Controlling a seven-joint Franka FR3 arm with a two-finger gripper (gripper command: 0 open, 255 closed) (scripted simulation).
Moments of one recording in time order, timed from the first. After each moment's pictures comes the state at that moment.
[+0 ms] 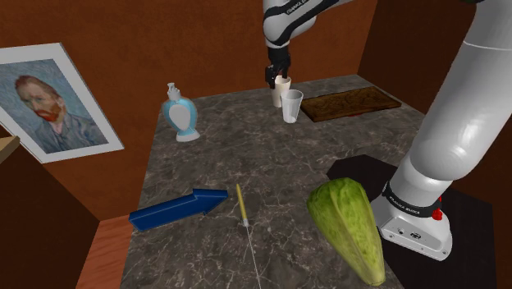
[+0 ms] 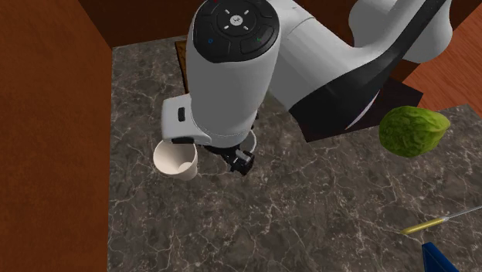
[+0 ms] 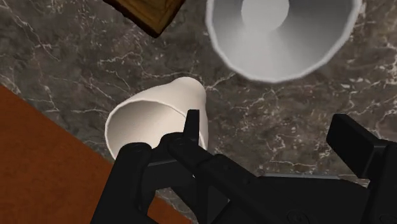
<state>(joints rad) -0.13 0.07 -0.09 -2.01 -0.16 2.15 -0.16</state>
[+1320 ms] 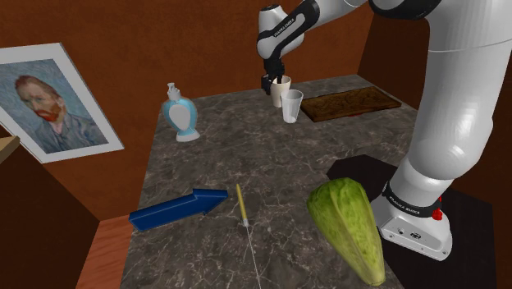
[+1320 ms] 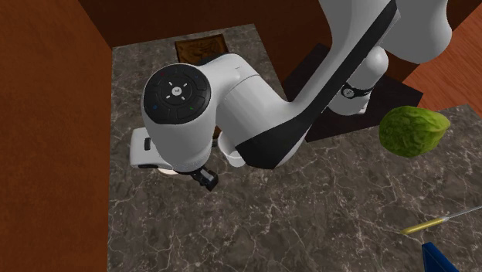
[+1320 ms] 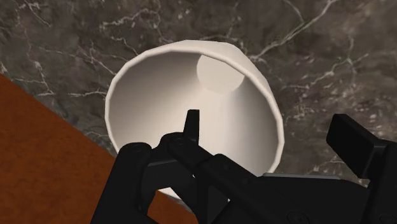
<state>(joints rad) -0.16 0.32 -0.11 -1.85 -0.17 2.27 -0.18</state>
